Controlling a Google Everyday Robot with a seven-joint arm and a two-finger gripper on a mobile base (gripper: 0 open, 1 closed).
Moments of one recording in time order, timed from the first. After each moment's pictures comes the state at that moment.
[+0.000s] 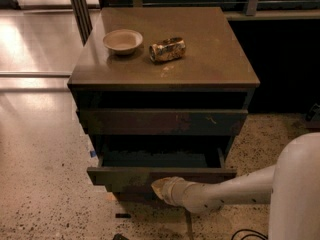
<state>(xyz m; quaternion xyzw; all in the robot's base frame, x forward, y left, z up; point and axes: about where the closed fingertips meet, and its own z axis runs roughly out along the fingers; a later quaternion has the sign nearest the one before) 0.524 0.011 0.411 -0.33 0.85 0.19 0.36</state>
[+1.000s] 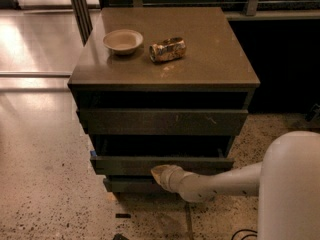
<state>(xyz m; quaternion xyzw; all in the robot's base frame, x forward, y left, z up) 0.585 0.015 0.411 -0.30 0.84 0.18 0.41</state>
